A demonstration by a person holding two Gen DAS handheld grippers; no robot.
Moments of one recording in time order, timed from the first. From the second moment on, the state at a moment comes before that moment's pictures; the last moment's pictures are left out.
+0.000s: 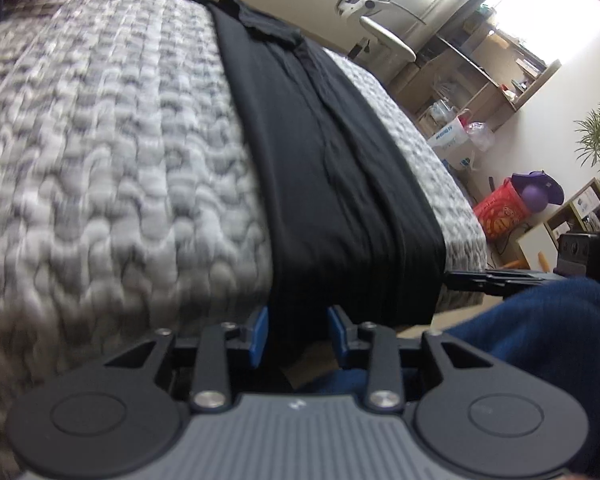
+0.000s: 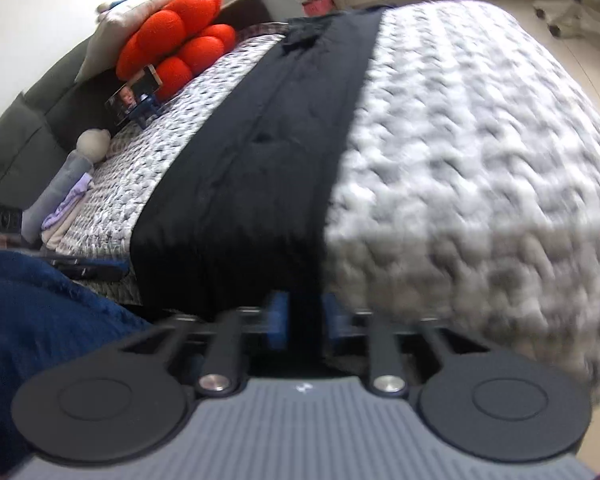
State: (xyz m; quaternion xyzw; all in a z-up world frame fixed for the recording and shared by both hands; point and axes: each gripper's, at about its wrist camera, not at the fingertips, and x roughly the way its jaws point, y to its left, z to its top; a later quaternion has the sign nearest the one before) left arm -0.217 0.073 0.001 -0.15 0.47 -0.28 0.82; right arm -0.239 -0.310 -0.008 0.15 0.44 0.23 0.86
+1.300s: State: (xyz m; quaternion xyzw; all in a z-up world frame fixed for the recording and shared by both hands) left arm -0.236 0.074 0.058 -0.26 0.44 -0.31 0.80; right arm -0.257 -0.327 0.086 0.29 0.37 0.33 0.82
